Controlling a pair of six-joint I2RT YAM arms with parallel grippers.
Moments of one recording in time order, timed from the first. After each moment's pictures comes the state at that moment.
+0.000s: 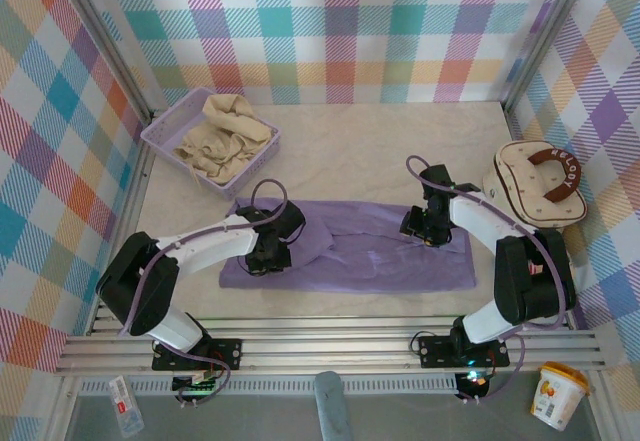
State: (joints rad) left arm -0.73 1.53 0.93 -0.90 -0.09 -0.89; right arm 0.23 1.52 0.91 -0.75 -0.12 0.57
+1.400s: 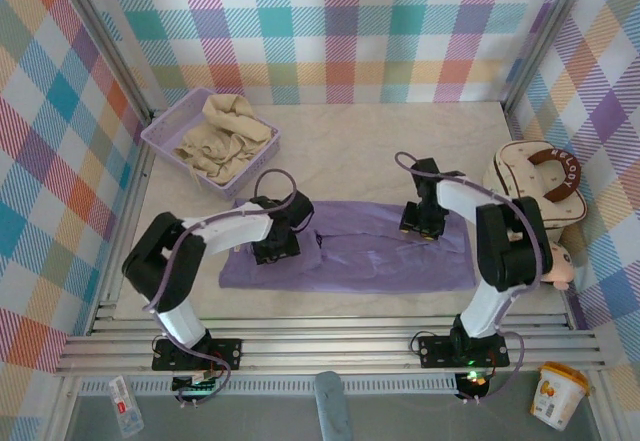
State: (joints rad) left arm -0.69 1.73 1.04 -0.82 -0.17 -0.98; right arm 0.22 1.77 1.06 -0.78 -0.02 0.51
